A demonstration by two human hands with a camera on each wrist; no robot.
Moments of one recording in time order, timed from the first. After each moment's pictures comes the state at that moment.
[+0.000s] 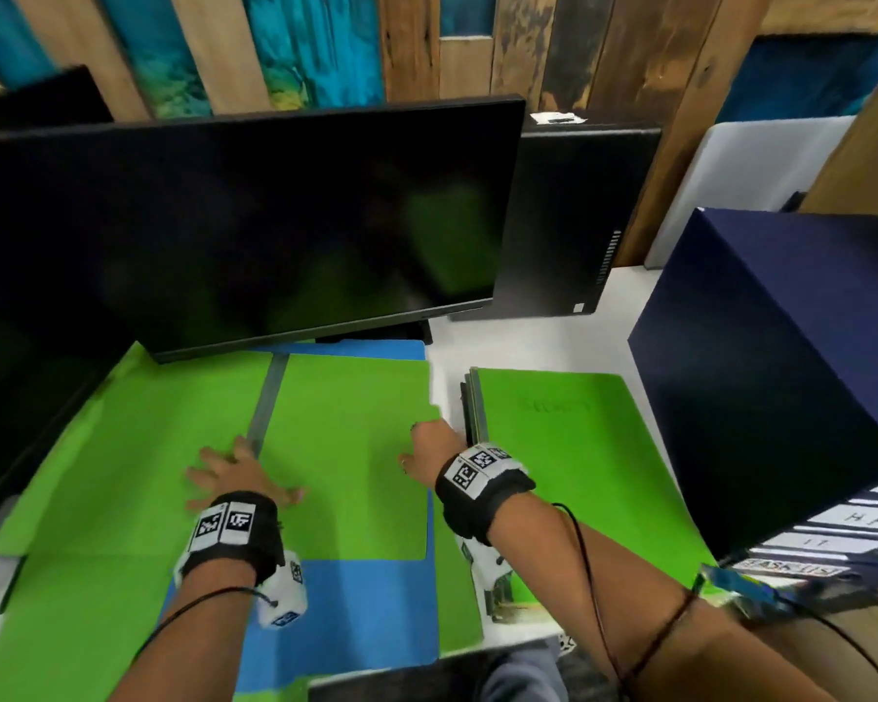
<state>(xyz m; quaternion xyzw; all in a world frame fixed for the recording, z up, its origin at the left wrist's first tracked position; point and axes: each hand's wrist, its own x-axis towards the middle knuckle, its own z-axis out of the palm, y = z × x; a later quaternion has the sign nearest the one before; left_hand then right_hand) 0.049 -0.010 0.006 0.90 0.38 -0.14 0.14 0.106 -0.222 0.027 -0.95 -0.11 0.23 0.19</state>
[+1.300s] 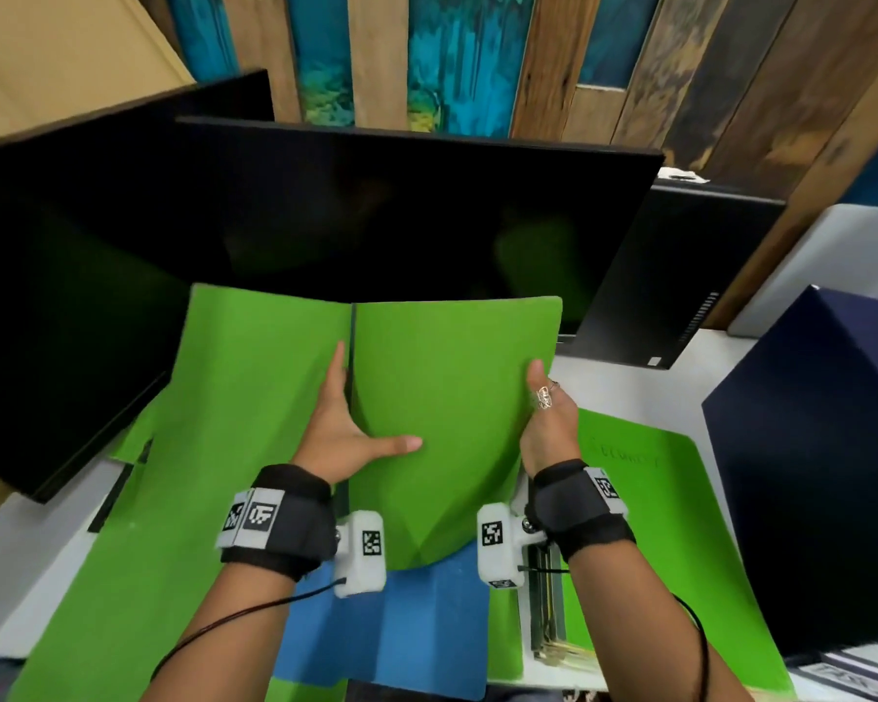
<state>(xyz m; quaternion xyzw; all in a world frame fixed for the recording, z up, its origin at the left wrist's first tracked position) 0.022 -0.029 0.092 0.81 0.17 0.07 0.56 0.111 -0.224 0.085 -0.54 0.06 0.04 0.84</state>
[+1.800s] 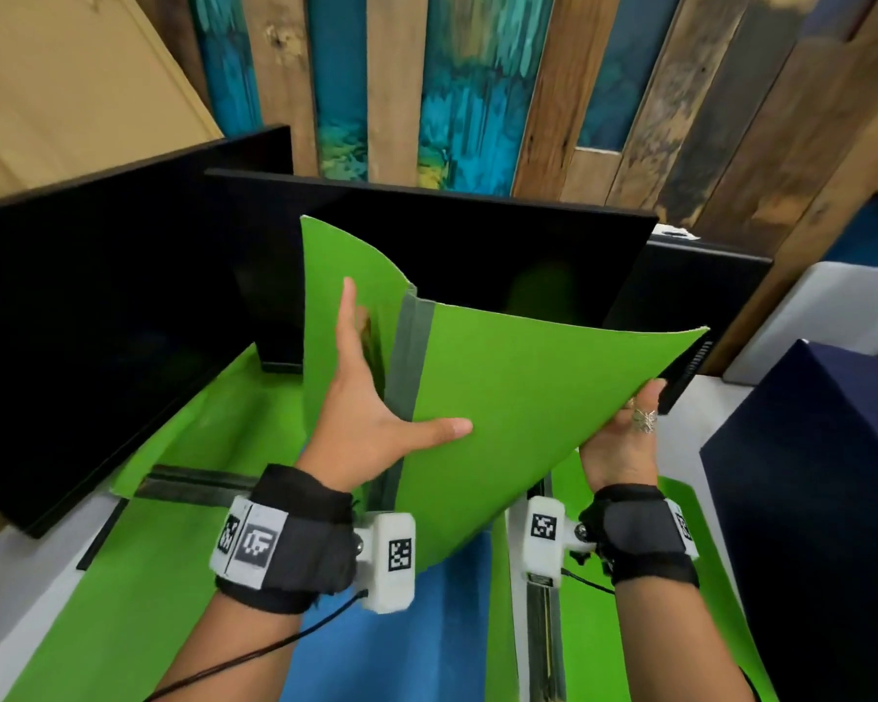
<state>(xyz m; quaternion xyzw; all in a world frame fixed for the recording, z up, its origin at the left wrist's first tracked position) 0.015 -0.056 0.188 0.79 0.03 0.21 0.57 0.134 -0.272 0.126 -0.43 -0.02 -0.02 0.90</state>
